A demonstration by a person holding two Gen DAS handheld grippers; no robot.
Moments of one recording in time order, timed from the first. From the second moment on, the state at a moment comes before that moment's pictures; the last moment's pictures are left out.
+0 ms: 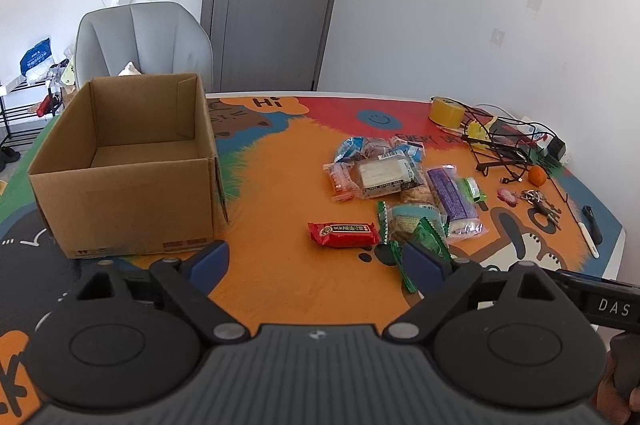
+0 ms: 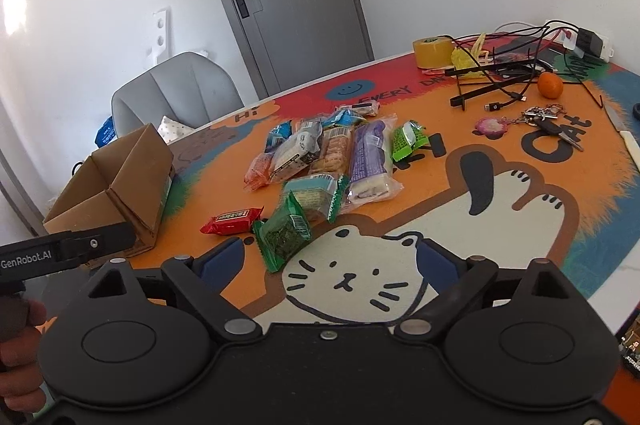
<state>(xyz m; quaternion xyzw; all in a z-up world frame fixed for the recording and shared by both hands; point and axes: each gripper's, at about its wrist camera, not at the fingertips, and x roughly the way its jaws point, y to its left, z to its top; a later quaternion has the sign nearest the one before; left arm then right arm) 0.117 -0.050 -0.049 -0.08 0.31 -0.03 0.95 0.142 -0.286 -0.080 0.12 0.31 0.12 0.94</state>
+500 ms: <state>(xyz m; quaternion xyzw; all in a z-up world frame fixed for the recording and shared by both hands) 0.171 -0.054 -0.075 -0.07 0.34 -0.03 0.94 0.193 -0.250 -0.106 0.14 0.33 0.14 0.92</state>
